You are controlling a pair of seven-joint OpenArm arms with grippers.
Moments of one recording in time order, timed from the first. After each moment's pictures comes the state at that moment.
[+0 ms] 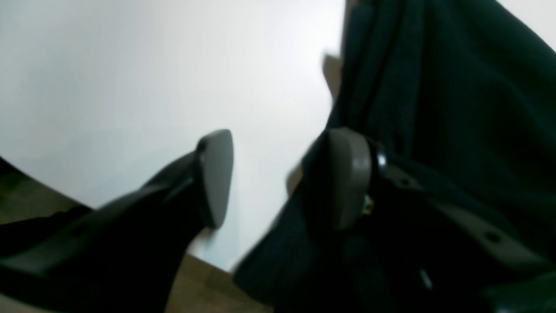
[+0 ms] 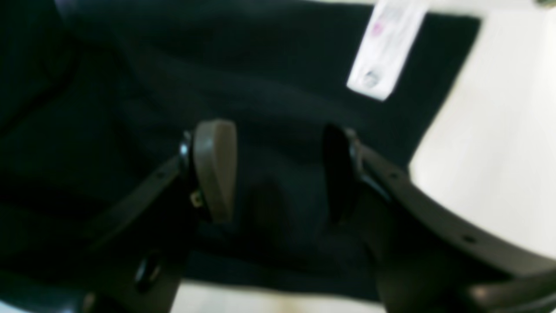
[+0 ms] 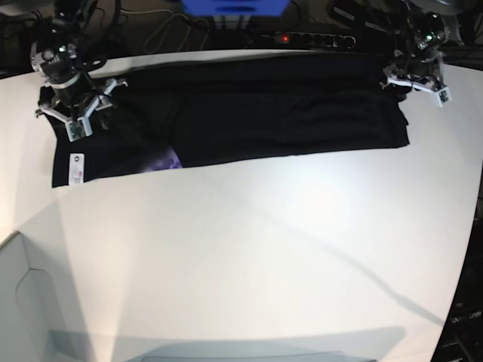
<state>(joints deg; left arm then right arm) 32.4 -9.4 -35.8 99.8 -28.4 -5.2 38.8 -26.4 0.9 28.9 112.0 -0.3 39.1 -36.8</state>
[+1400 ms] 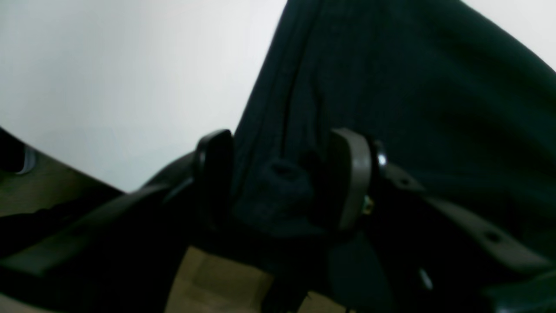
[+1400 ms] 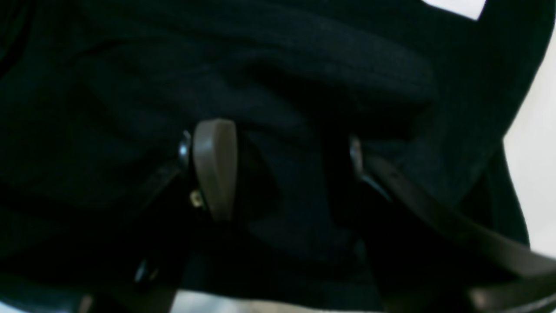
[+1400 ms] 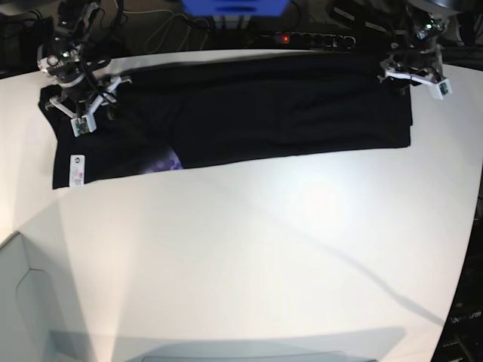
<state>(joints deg) 38.1 -7.2 -36.9 105.8 -31.8 -5.4 39.1 -24.6 1.4 29.0 102.1 0.1 39.1 -35.4</state>
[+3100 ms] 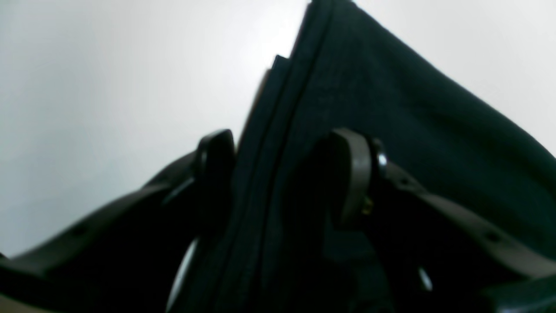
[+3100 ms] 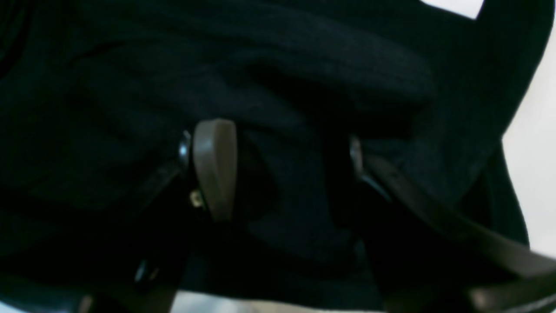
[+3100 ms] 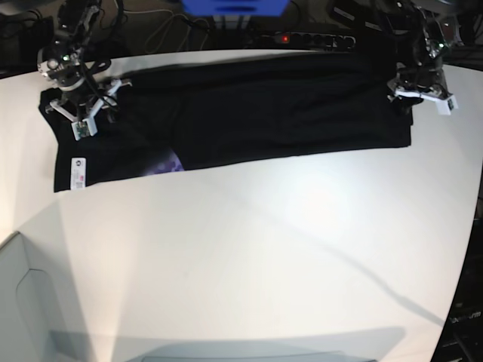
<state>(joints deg) 31.5 -14.7 -33.7 92.9 -43.1 -6.1 36.1 -23.4 1.4 28.8 102.0 -0.1 39.1 -36.3</state>
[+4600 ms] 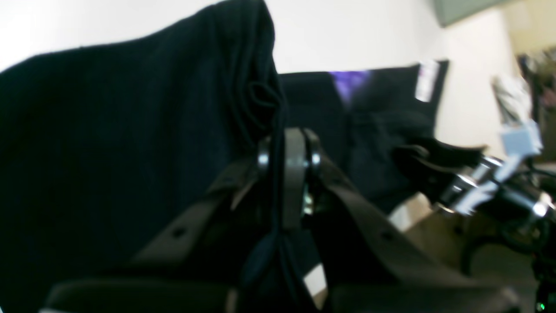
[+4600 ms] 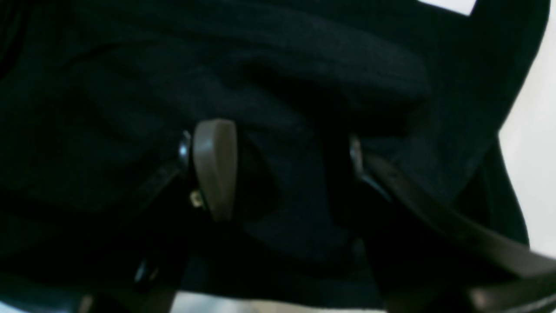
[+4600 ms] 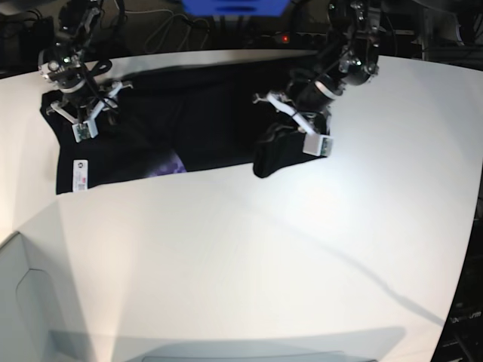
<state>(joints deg) 24.7 -8.7 4.8 116.7 -41.8 -4.9 44.8 -22.6 1.1 28.8 101.8 -0.1 39.1 -36.7</state>
